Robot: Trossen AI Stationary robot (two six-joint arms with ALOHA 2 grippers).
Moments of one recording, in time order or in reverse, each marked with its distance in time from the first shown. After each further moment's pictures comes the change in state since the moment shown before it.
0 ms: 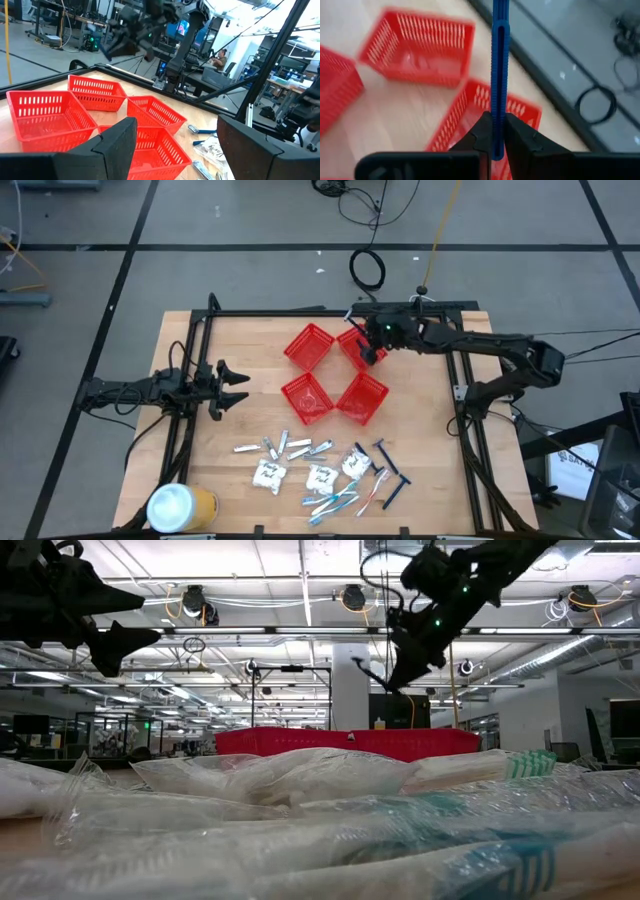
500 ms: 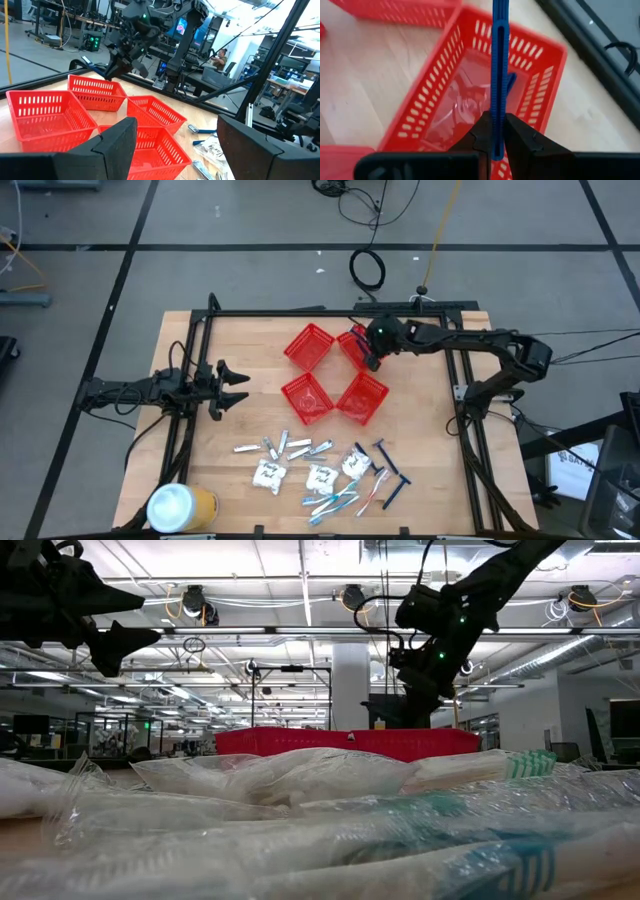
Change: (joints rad) left arm 0.000 0.000 0.000 0.000 0.000 0.000; right arm -0.047 0.107 -0.042 -0.054 -0.053 0.024
